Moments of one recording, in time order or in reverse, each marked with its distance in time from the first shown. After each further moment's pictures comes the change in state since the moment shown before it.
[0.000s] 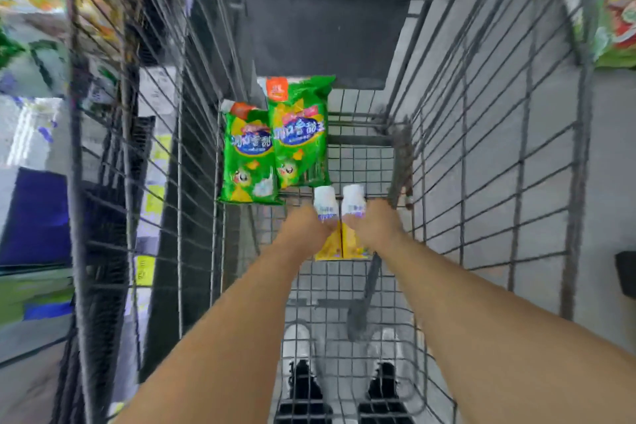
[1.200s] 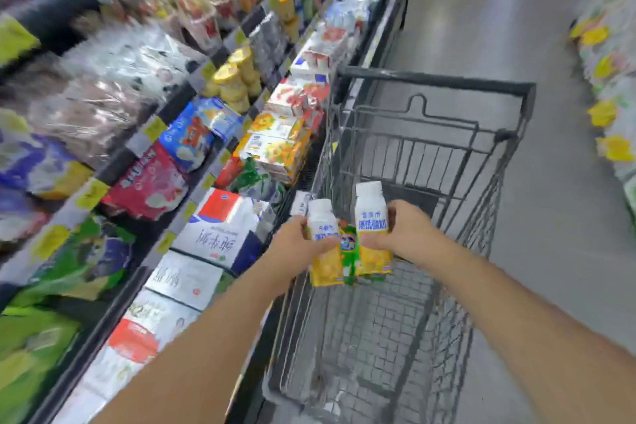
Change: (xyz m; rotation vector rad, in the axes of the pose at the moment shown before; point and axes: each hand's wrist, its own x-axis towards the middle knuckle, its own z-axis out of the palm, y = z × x) left_hand -0.310 0.043 -0.210 -0.741 0.408 0.107; right_hand -0.264 -0.148 -0.210 0.125 -0.110 -0.695
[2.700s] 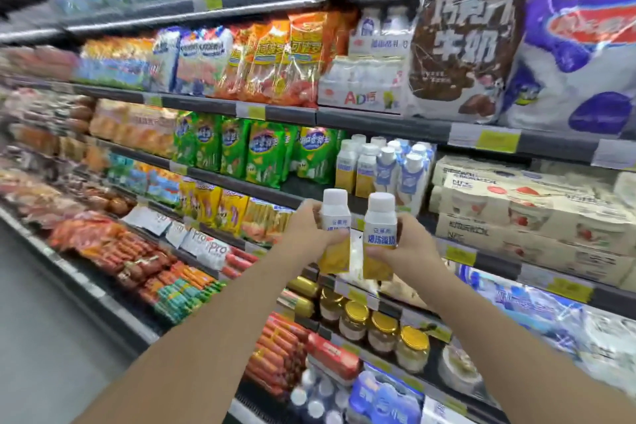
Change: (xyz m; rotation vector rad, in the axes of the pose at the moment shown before) left_hand -1.002 -0.386 -0.390 -0.326 1.745 -0.104; right_hand -0.830 -0.362 0.631 -0.187 -1.117 -1.184
